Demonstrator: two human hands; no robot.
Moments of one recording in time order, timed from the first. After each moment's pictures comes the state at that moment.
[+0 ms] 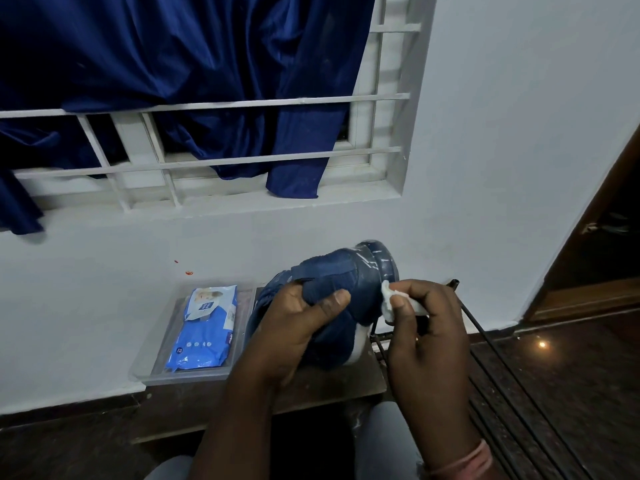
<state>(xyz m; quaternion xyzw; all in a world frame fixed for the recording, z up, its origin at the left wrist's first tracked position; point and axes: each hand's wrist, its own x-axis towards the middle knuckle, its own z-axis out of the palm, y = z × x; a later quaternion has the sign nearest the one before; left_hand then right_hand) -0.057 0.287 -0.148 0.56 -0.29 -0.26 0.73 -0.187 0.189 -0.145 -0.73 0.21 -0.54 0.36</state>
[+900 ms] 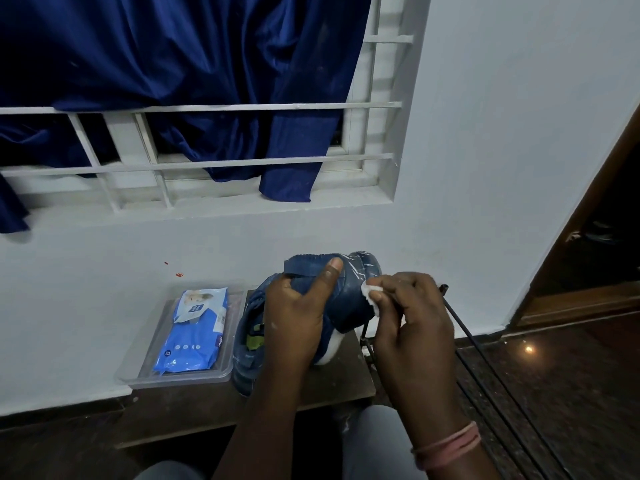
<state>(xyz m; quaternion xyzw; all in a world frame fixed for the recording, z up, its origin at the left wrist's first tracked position) -0.076 0.258 -0.127 0.62 -0.20 -0.05 0.75 -0.183 0.179 -0.133 -0.79 0.22 -0.51 0.26</state>
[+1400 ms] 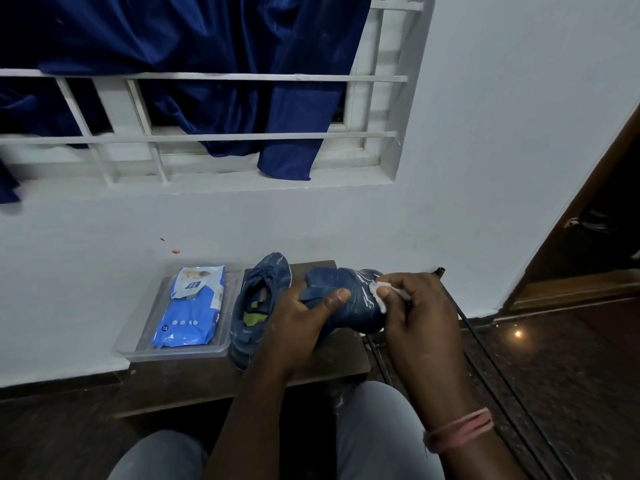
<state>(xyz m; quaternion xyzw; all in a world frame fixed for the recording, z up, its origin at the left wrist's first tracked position) -0.070 0.273 -0.181 0.67 -0.25 -0.20 0.67 -0.196 0.166 -0.154 -0.81 0.26 -0.43 0.30</state>
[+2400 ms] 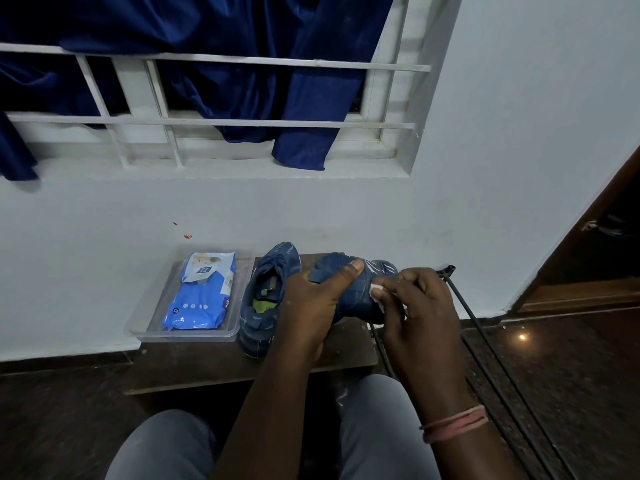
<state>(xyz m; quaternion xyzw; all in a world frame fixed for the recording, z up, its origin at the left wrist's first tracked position) -0.076 0.258 -0.172 0.61 -0.12 -0.23 0.75 -0.190 0.167 -0.173 -0.86 0.19 -0.45 0.17</state>
